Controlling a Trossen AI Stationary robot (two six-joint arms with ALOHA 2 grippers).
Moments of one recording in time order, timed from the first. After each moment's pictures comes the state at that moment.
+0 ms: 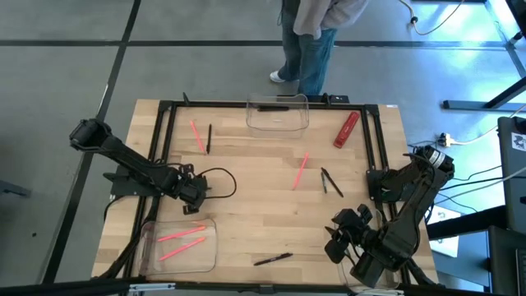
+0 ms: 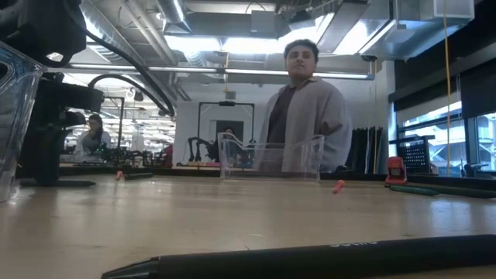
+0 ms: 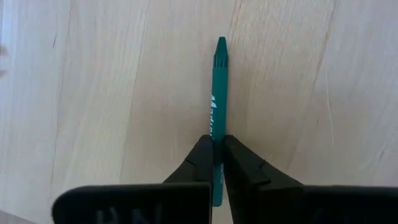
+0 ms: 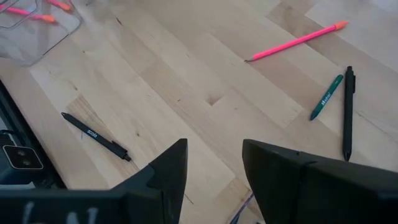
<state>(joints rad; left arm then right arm) -0.39 1.26 0.45 -0.66 -0.28 -0.62 0.96 1.67 1.47 -1.35 0.68 1.77</state>
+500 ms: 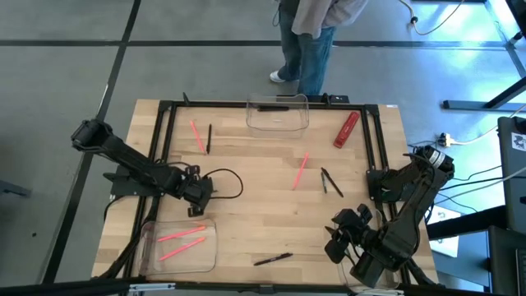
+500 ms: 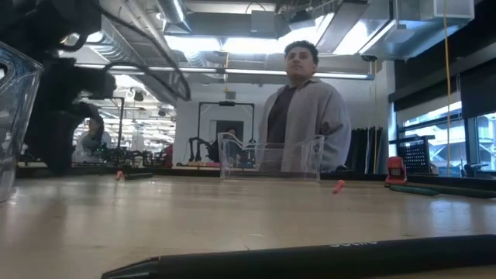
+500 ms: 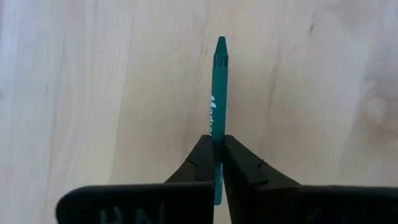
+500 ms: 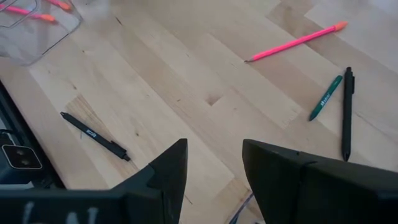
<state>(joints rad) -0.39 1.27 0.57 -0.65 -0.26 -0.57 0.96 1.67 1.47 -1.35 0.68 1.77</state>
